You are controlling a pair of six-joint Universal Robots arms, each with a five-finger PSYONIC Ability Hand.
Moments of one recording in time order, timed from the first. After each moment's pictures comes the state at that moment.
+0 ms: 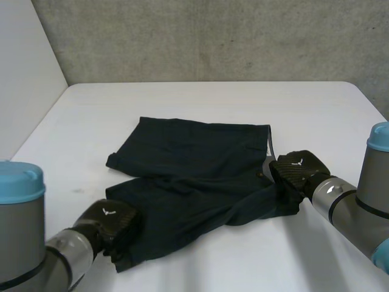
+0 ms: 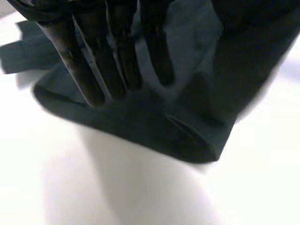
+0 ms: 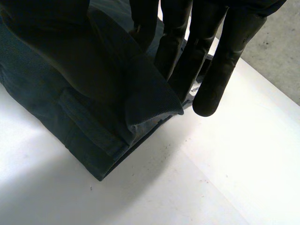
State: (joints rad) left arm 4.24 -1.71 -1.93 2.98 -1.56 3.39; right arm 1.88 -1.22 1.71 -0.01 1.38 2.66; left_hand 0.77 0.74 0.72 0.73 0.55; right_hand 0.98 1.17 1.19 1.19 0.98
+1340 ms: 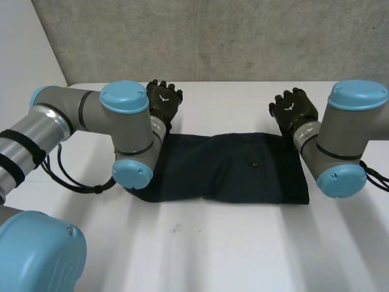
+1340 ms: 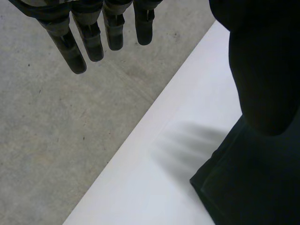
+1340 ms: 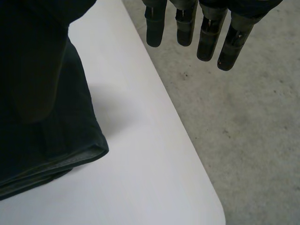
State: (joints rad) left arm 4.12 -2.61 -0.56 3.09 -1.73 3.71; right arm 1.93 -0.85 1.11 -0.08 1.56 2.36; left_hand 0.19 0.20 0.21 0.20 0.05; right_hand 0.21 0.22 0.21 0.23 0.07
